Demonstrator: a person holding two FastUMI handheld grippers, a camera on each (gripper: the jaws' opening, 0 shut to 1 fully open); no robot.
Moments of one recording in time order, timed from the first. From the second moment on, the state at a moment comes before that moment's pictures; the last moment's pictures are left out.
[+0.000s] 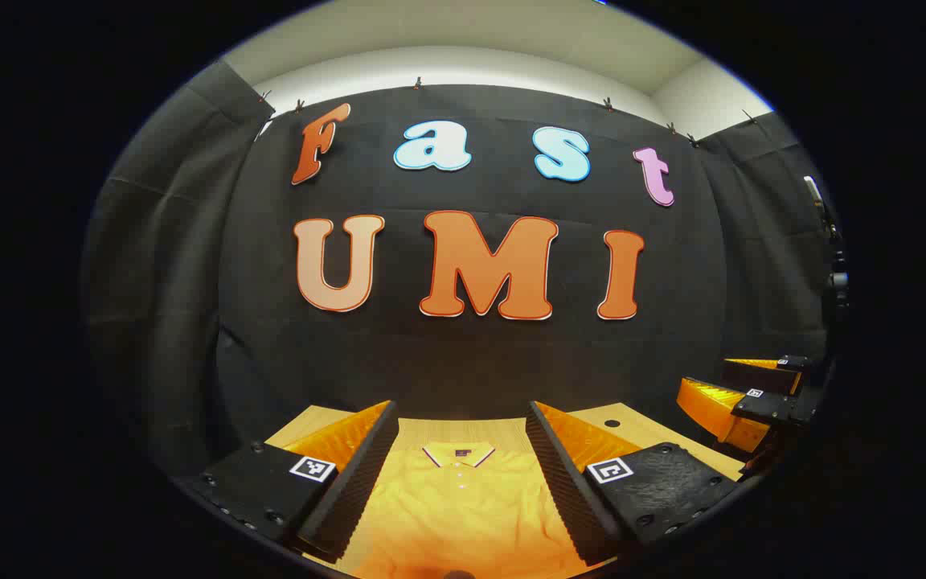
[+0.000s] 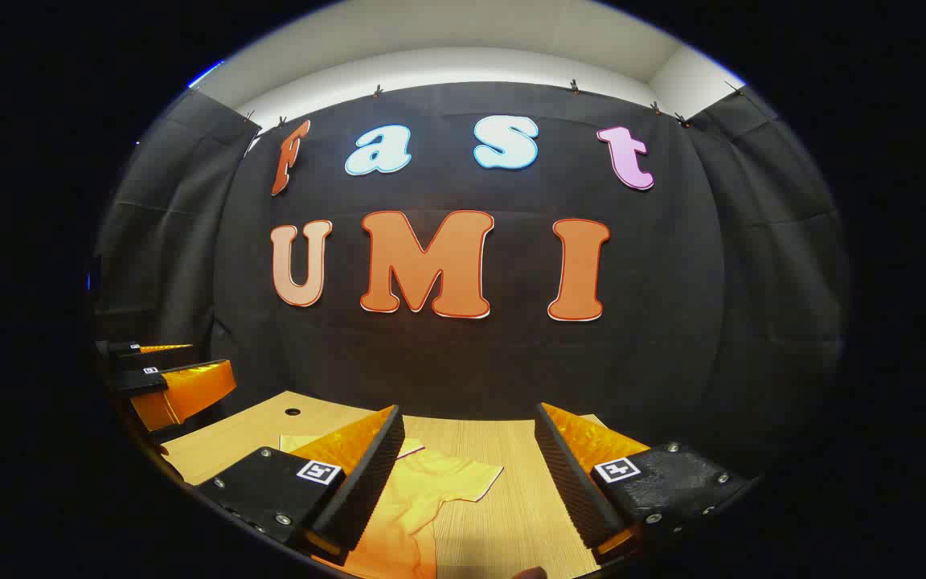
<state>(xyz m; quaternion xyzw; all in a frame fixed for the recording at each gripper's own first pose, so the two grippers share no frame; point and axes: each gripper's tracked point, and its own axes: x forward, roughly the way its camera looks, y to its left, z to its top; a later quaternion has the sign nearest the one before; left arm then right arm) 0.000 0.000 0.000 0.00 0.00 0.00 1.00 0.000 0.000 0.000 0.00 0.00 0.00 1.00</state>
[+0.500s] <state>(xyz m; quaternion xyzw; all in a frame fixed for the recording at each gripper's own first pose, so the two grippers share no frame) -0.005 0.001 0.001 0.01 0.00 0.00 1.00 0.005 0.005 -0.007 0.00 0.01 0.01 1.00</state>
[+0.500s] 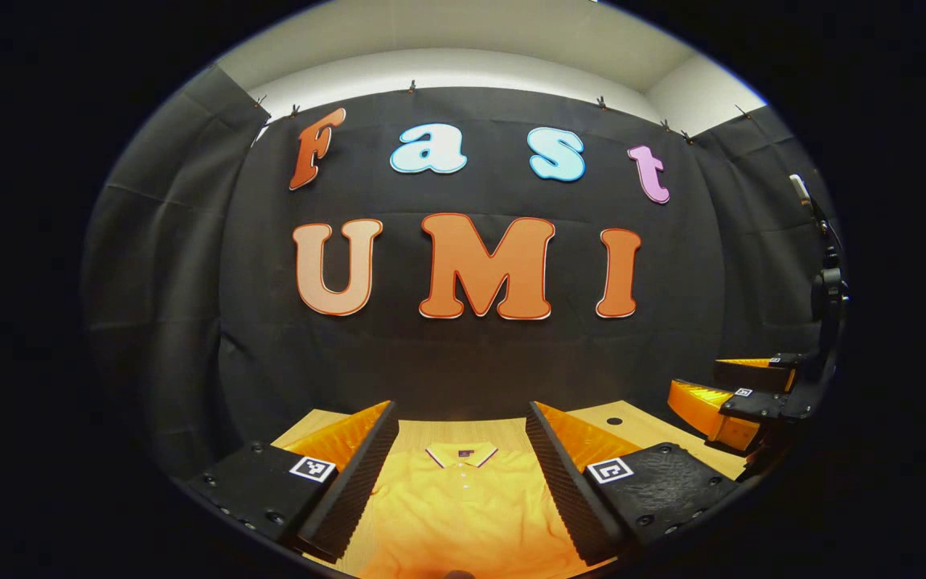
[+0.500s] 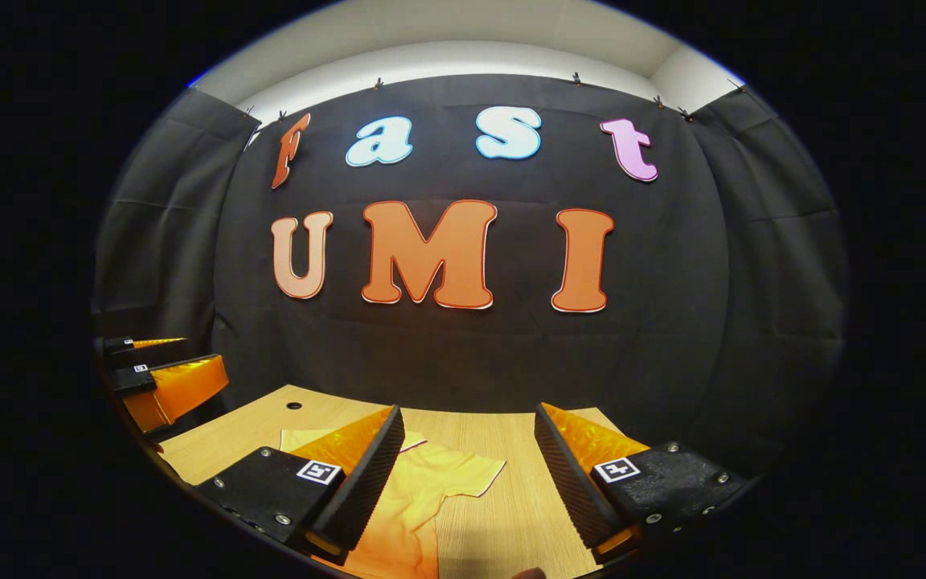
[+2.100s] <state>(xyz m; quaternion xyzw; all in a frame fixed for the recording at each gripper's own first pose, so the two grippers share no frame) -0.017 0.044 -0.011 0.03 0.00 0.18 0.98 0.206 -0.010 -0.129 0.00 0.18 0.08 0.98</state>
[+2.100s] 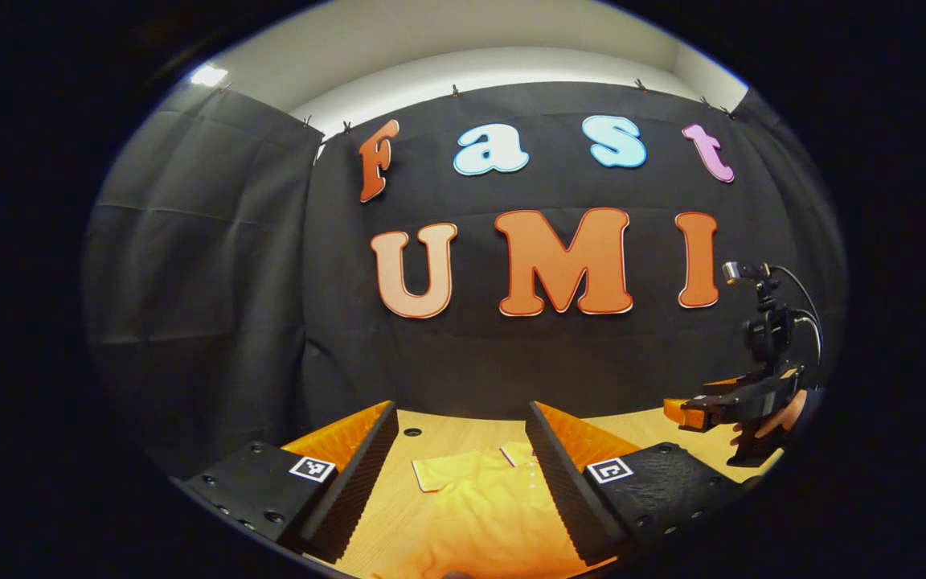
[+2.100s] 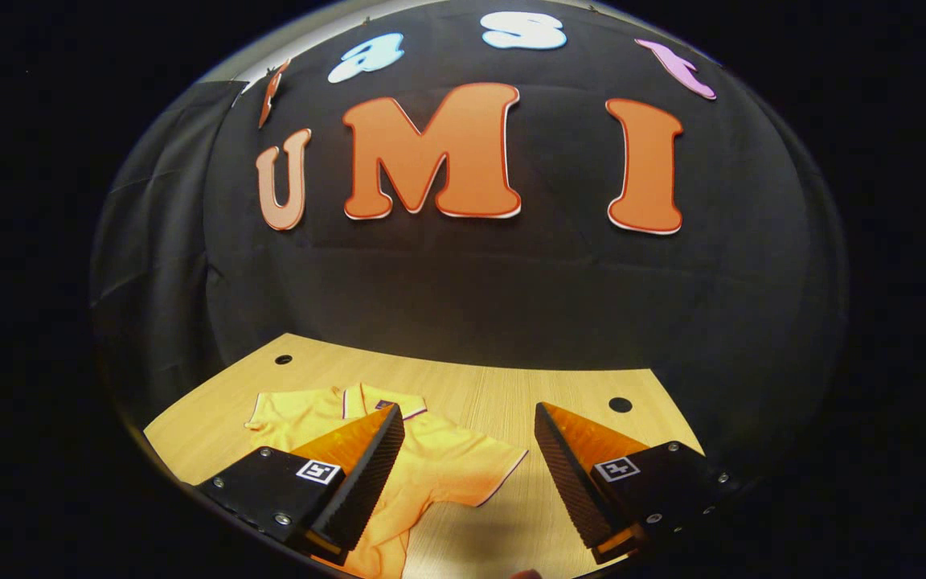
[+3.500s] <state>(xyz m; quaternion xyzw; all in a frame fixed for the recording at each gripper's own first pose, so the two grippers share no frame) -0.017 0.067 -0.084 0.00 0.11 0.28 0.95 0.295 -0.018 -0.383 0.02 0.64 0.04 0.77</state>
